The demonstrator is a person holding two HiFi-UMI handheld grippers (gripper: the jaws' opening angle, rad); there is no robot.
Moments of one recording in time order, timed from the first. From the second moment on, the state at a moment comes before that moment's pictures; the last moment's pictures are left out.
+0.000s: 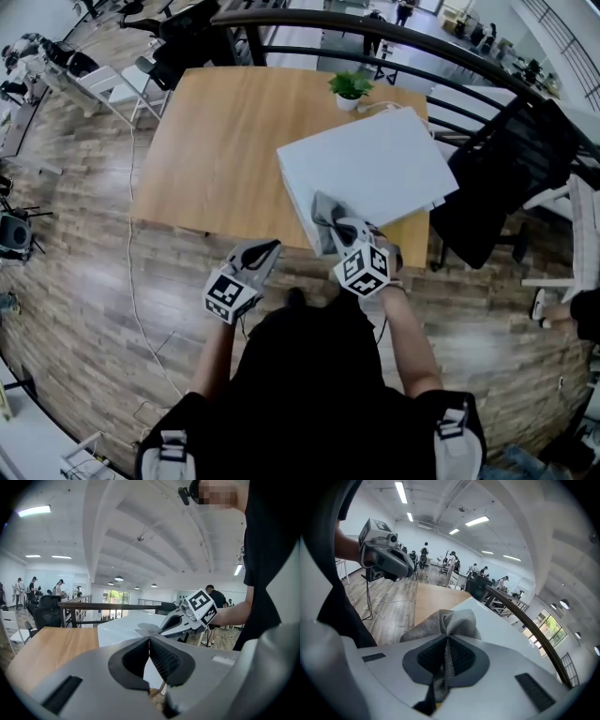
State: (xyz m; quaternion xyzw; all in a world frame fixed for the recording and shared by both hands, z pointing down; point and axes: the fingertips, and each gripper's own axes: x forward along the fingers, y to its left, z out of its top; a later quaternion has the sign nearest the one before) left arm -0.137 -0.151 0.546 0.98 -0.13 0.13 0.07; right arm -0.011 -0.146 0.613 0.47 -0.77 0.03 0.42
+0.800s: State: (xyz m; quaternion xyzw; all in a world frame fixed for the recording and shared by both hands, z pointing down) left arm -0.056 -0.145 0.535 0.97 -0.17 0.14 0.07; right arm 0.078 -0.148 0.610 0.46 -0.79 0.03 0.41
